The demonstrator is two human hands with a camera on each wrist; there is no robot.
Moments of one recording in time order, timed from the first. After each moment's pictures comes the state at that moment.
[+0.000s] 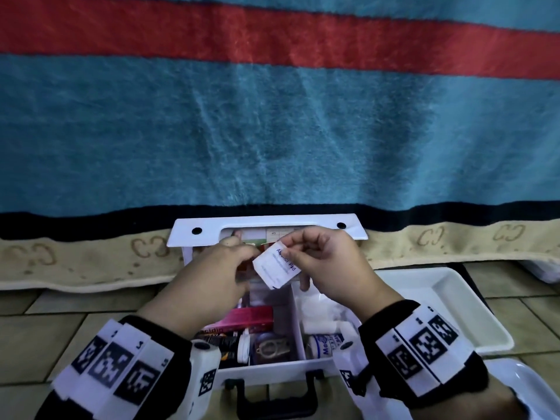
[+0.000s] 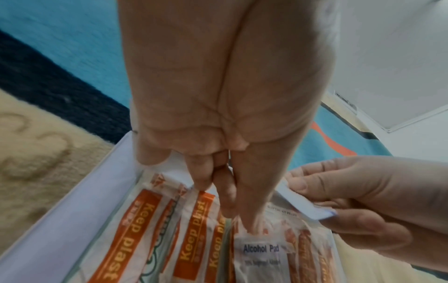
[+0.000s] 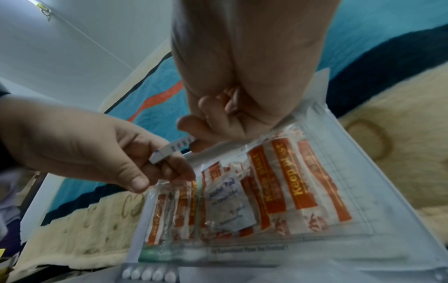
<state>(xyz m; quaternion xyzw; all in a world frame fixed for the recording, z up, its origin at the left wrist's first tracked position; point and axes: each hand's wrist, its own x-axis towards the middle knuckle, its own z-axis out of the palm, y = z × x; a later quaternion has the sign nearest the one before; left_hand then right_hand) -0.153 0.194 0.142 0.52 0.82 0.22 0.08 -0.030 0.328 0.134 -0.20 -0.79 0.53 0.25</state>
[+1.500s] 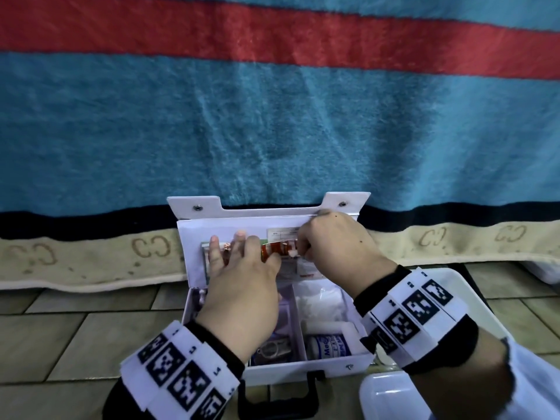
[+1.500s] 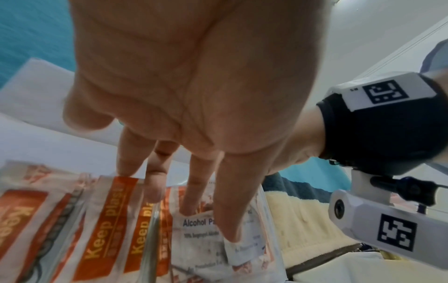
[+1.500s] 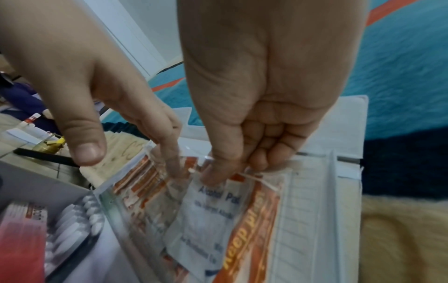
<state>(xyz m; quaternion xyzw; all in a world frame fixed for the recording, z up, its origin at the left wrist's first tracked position) -0.111 0.216 0.135 0.48 0.87 -0.01 -0.04 -0.037 0.334 0.176 -0.22 -0.97 -0.02 0.06</state>
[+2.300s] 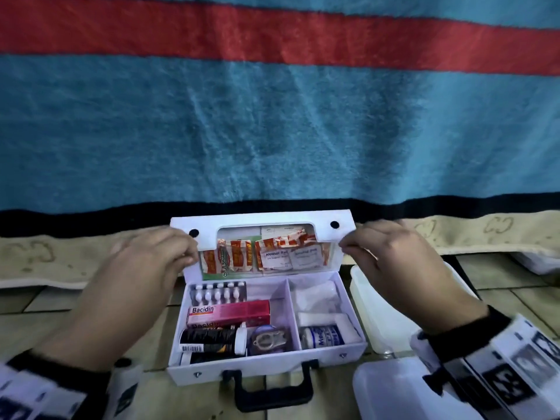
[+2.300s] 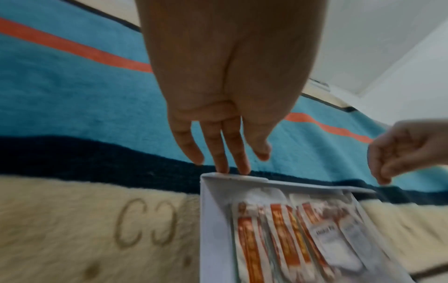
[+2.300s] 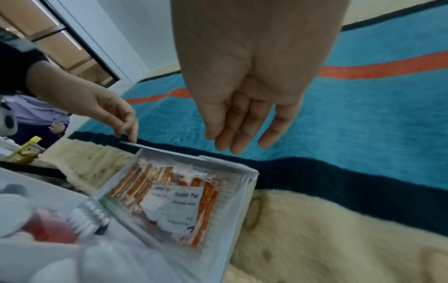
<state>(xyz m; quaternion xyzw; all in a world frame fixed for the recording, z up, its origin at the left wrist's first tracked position) -0.172 0.133 0.150 0.52 0.81 0.26 -0.13 0.043 0.350 0.152 -0.17 -0.94 -0.04 0.30</state>
